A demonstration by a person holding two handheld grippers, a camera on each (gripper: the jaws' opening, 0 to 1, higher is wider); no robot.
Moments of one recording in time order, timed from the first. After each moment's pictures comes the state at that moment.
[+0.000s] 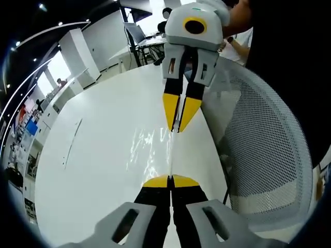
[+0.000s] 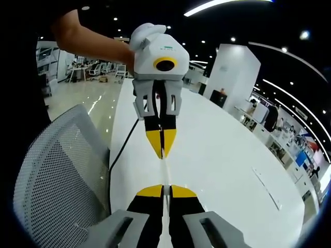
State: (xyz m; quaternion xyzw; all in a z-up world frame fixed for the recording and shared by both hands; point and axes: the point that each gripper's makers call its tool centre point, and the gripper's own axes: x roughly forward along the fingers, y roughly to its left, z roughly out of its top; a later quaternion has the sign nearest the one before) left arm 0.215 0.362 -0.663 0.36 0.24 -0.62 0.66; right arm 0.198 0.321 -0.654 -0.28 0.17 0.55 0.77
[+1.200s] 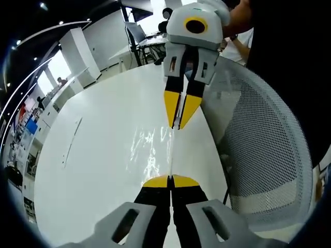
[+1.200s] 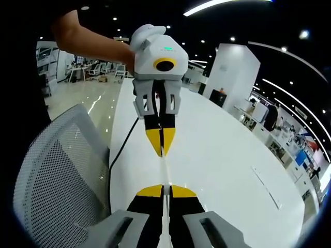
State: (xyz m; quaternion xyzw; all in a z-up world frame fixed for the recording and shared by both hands) left arm 0.215 0.364 -0.665 0.35 0.24 -0.62 0.66; right arm 0.198 0.319 -0.654 -0.28 0.17 0.55 0.77
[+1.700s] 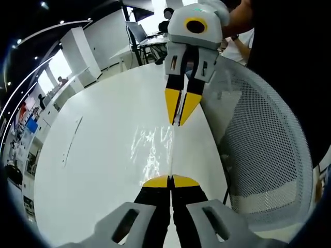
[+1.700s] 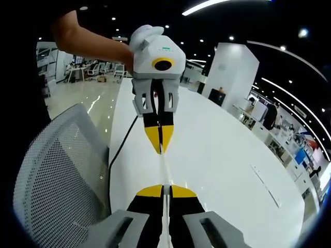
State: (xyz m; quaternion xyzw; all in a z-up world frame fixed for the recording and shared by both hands) left arm 0.216 0.367 -0.666 0.35 0.24 -0.62 0.66; right arm 0.198 0.315 -0.655 -0.28 0.17 0.54 0.78
